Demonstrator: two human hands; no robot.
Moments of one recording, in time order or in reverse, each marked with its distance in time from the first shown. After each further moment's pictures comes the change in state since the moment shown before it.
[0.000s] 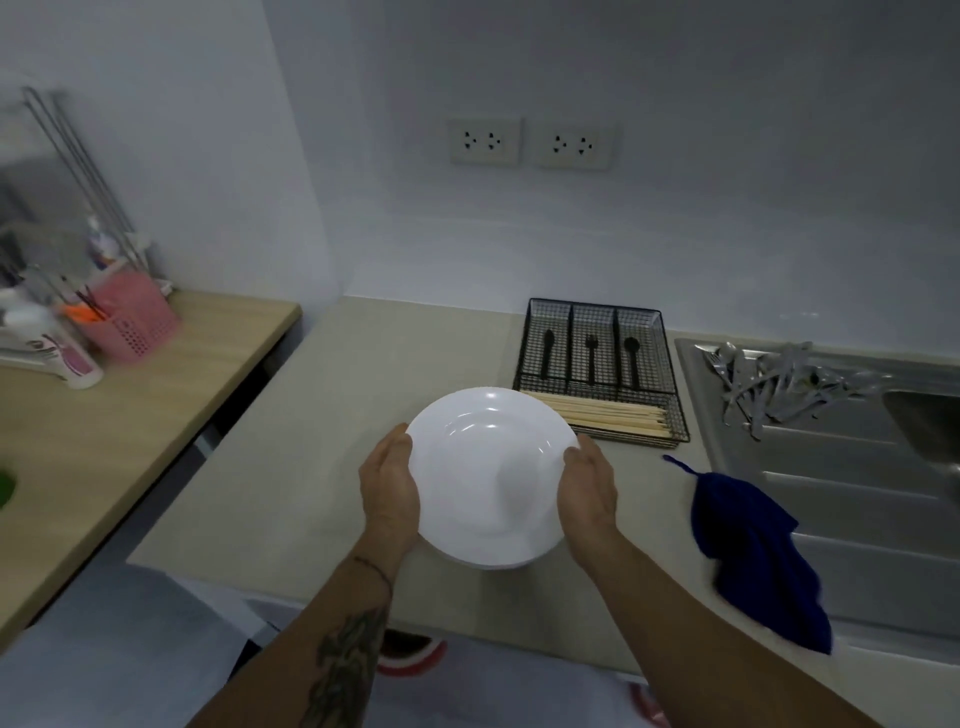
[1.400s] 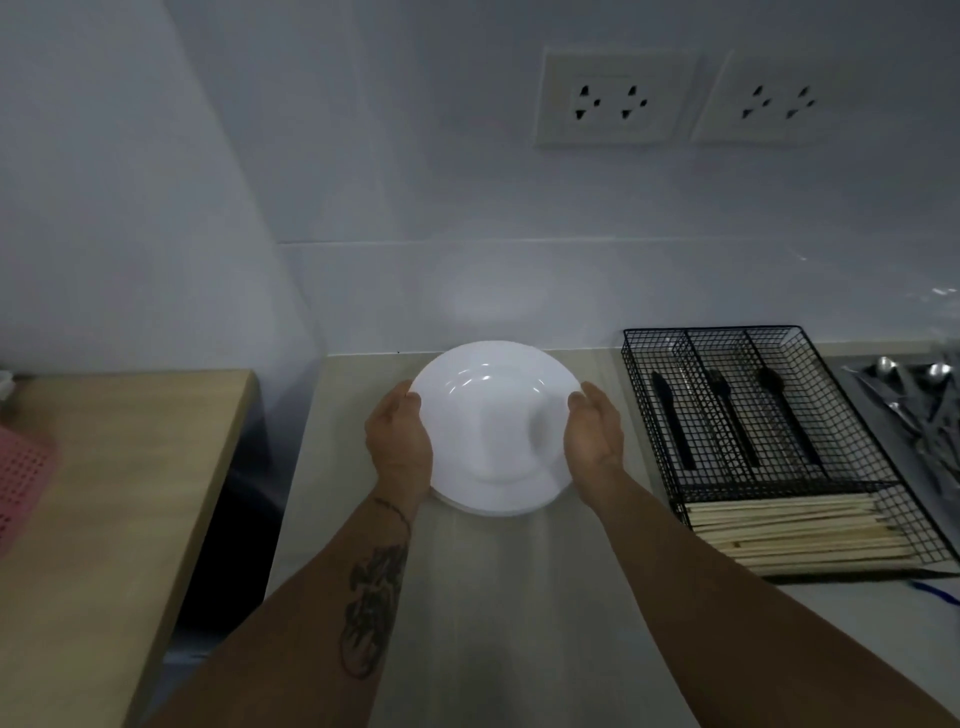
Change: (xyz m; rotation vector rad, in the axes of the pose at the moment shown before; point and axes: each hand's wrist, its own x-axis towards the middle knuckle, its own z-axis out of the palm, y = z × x) left_hand 0.358 0.069 0.070 0.197 -0.137 -0.089; right_hand 0.231 -0.080 0.262 0.004 0.235 0.106
